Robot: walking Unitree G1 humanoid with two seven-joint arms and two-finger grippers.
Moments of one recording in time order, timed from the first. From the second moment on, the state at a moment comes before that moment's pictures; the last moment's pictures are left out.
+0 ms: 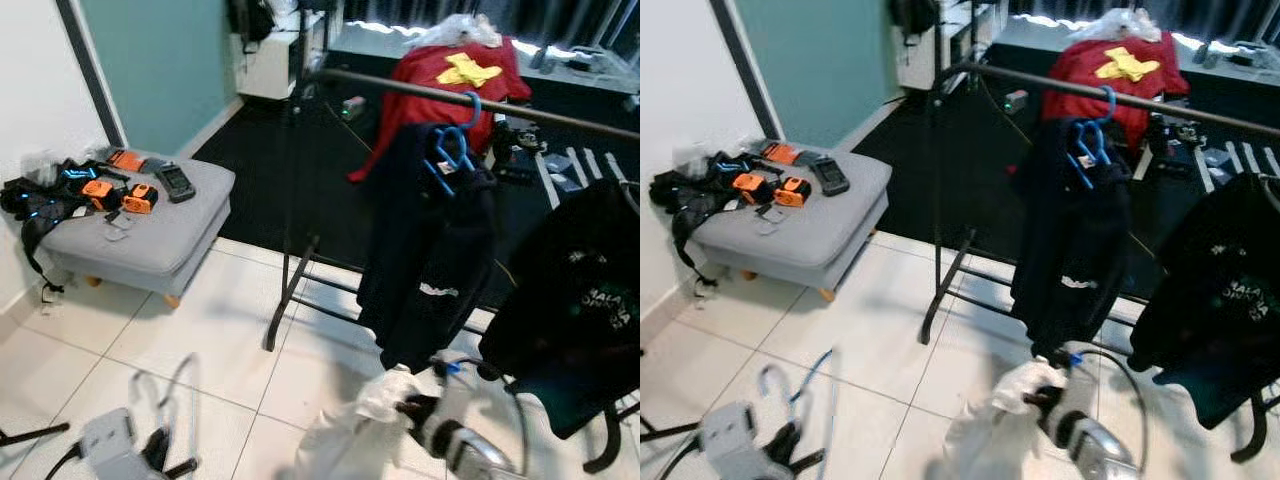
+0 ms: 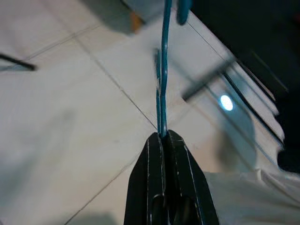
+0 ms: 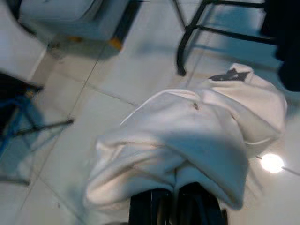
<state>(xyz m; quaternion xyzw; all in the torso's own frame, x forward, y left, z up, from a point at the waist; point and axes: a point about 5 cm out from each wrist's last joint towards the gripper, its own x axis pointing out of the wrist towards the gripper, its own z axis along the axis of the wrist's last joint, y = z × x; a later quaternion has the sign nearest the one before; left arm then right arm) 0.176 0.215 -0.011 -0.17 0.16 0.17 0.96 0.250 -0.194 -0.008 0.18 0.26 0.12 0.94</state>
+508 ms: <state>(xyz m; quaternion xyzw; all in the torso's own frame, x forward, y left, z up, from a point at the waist) 0.157 0.230 -0.051 -0.18 0.23 0.11 0.95 0.249 -0.207 -0.014 0.17 0.26 0.07 0.95</state>
